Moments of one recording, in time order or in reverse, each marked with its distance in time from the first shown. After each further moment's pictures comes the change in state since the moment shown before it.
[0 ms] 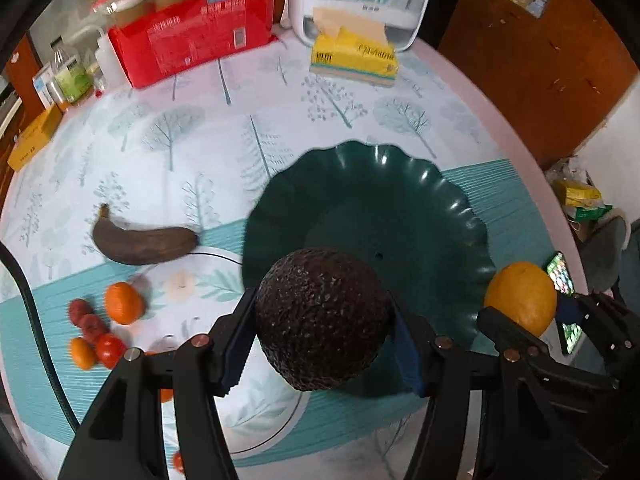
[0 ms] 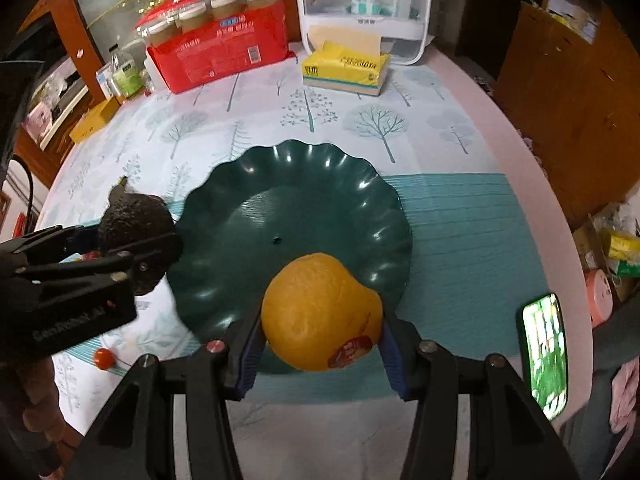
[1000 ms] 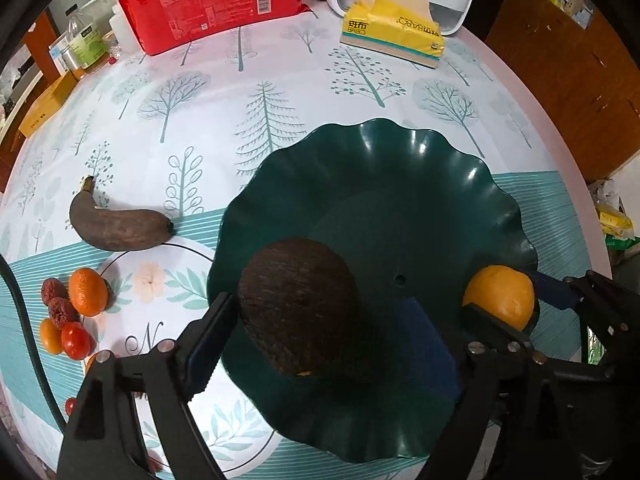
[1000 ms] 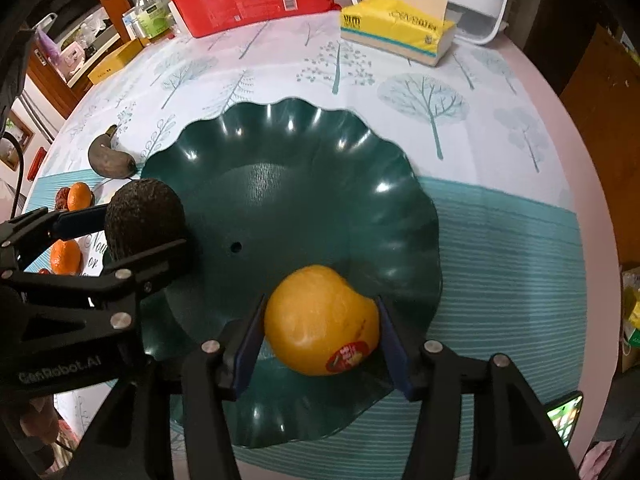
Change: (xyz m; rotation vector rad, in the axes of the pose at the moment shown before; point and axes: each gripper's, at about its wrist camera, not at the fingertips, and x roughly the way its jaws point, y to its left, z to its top) left arm 0.052 -0.007 0.012 -0.111 0.044 0.094; right arm 0.081 -0.019 0.029 -0.198 0.103 0.099
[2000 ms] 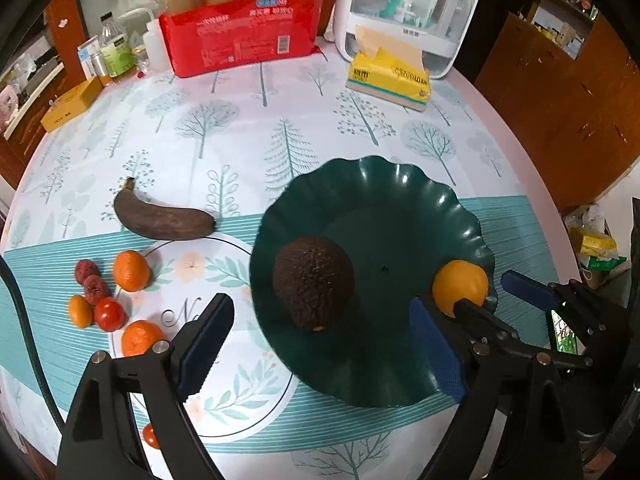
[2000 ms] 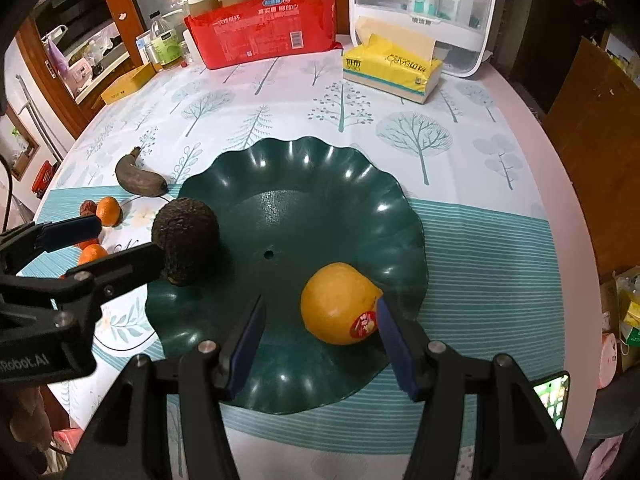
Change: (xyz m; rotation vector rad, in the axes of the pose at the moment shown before) left arm -0.070 0.020 -0.025 -0.040 -0.124 -0.042; right arm -0.048 0.015 -0.014 0.015 -0.105 -0.019
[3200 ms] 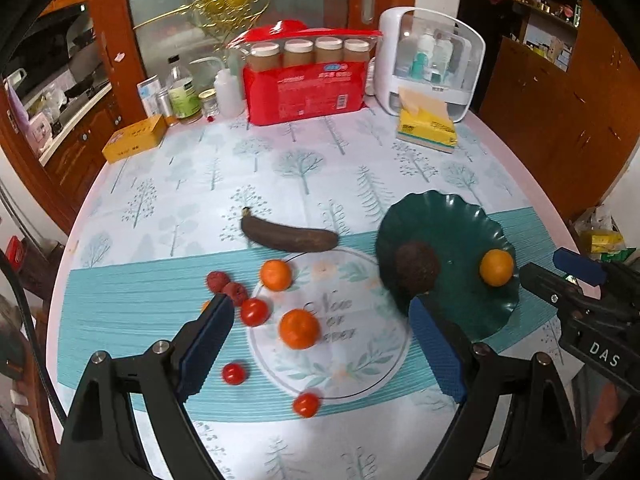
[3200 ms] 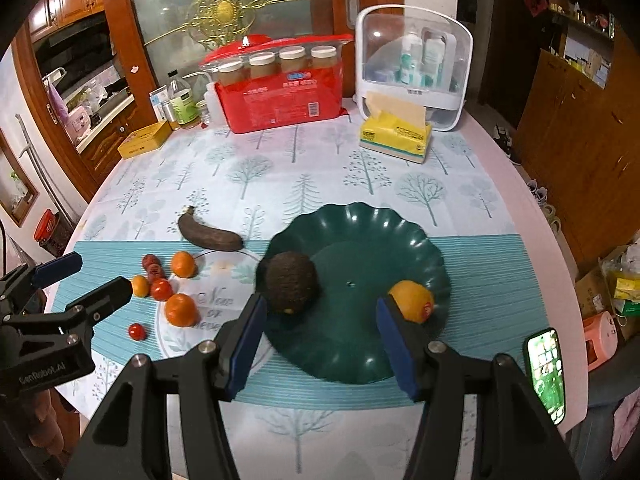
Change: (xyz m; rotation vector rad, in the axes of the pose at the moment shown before) left arm -0.116 0.116 -0.037 0.049 -0.154 0.073; right arm -0.101 0.099 -0.004 0.099 -0.169 -0.054
